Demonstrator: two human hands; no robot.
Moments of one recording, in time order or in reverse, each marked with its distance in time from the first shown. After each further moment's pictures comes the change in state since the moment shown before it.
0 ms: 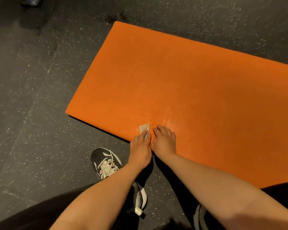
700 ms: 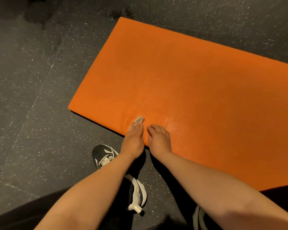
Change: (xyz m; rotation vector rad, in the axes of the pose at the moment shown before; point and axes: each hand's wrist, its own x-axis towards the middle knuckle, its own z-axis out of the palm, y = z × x) left_hand 0.023 -0.040 -0.013 -0.153 0.087 0.093; right_hand 0.003 -0.019 0.005 0.100 -0.010 -0.095
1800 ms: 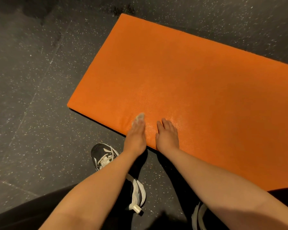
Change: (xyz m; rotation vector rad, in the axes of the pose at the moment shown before) left_hand 0.005 0.012 0.006 -0.070 0.052 -0.055; right_hand 0.009 0.018 -0.017 -0.144 -0.074 0.120
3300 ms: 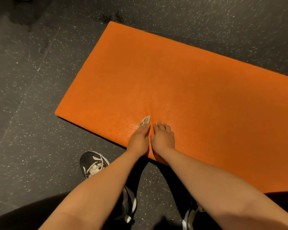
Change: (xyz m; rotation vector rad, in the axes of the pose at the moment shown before) left_hand 0.032 0.046 0.018 -0.169 -0.157 -0.082; right_hand 0.013 0.017 -0.026 0.016 -0.021 0.053
